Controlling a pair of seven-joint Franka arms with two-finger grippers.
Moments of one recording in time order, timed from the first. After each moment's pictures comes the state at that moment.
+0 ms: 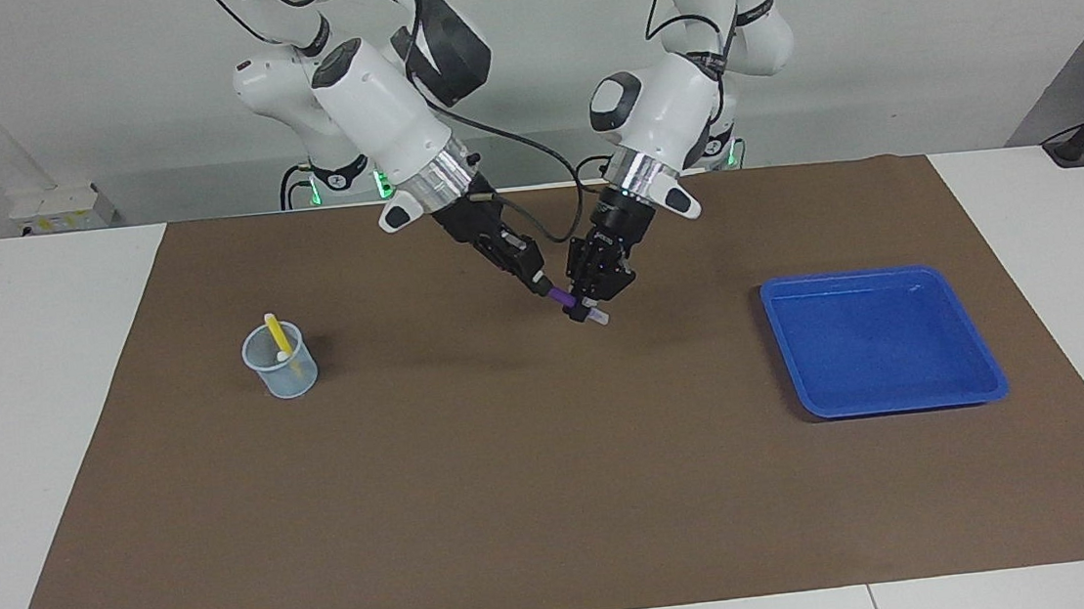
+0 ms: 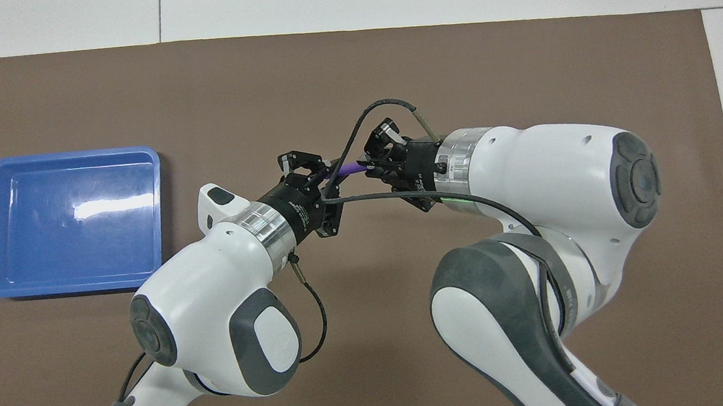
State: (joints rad) left arm -0.62 0.07 -0.08 -2.14 -0.89 3.04 -1.59; right arm 0.36 0.09 0.13 -1.88 0.52 2.45 1.06
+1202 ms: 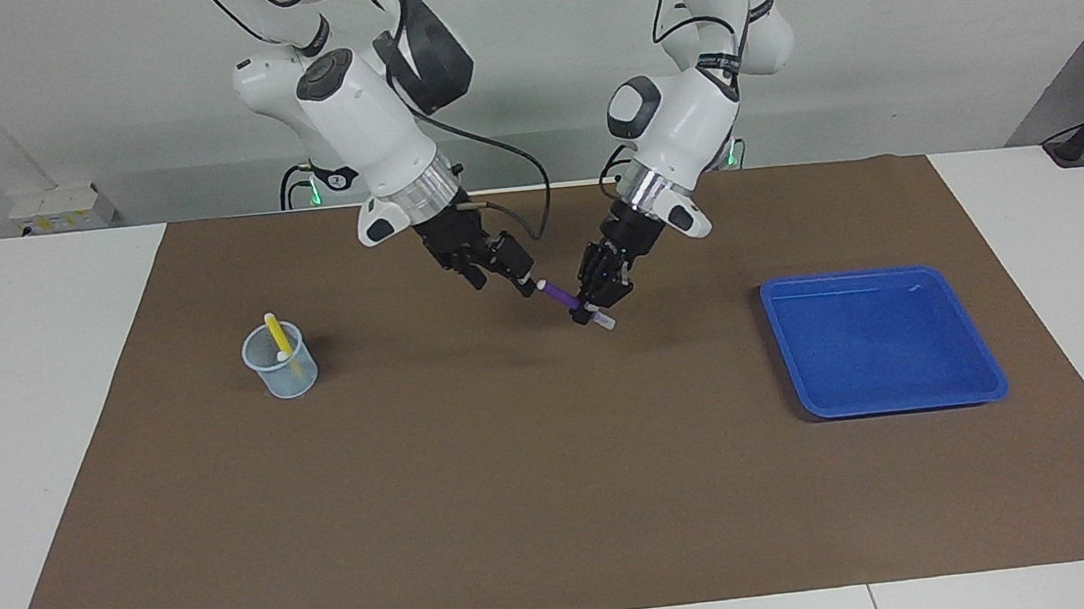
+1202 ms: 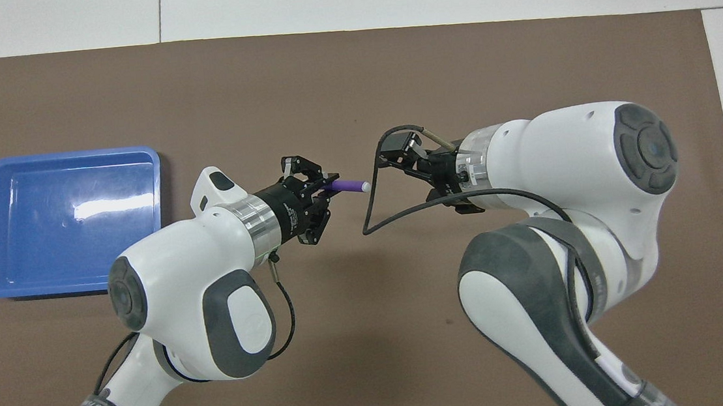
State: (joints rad) left arm -0.54 0.06 -0.06 -2.14 -0.89 2.75 -1.24; right arm 0.29 0.07 0.11 -1.88 0.38 2.19 0.73
